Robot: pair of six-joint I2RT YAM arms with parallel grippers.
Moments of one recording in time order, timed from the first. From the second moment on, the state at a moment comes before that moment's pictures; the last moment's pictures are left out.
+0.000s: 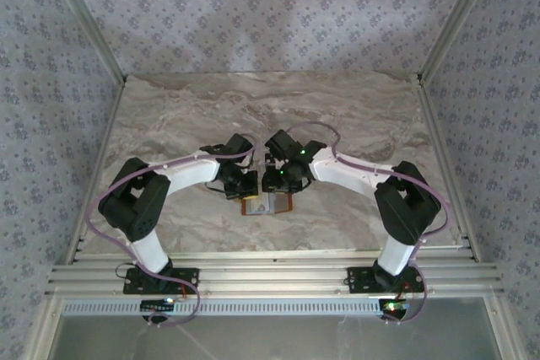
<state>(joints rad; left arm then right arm) -0.65 1.72 1.00 -0.55 0.34 -0.74 0.79 1.73 1.18 -0.62 -0.26 0.74</state>
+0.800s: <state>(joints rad) -0.65 1.72 1.00 -0.55 0.34 -0.74 0.75 1.83 1.09 -0.38 -0.41 0.78</state>
